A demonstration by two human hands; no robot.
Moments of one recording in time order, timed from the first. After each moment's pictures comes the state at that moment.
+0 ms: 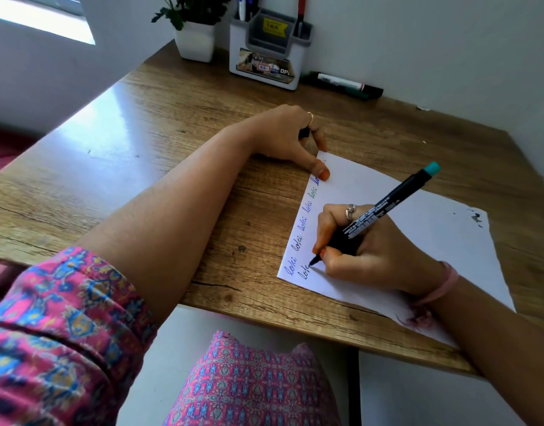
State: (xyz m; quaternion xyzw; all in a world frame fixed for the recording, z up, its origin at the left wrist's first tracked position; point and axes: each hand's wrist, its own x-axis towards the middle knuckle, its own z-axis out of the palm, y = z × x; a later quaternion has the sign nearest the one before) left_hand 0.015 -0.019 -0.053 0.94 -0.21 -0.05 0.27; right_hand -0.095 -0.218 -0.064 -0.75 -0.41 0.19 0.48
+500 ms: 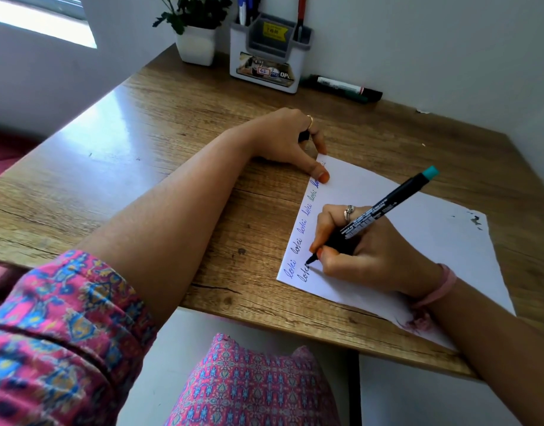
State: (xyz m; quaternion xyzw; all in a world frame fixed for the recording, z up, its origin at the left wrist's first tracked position) left_hand 0.013 -0.019 -0.051 0.94 -0.21 -0.05 0.27; right_hand -0.094 -0.218 -0.067 -0.75 -0.40 0.19 0.49
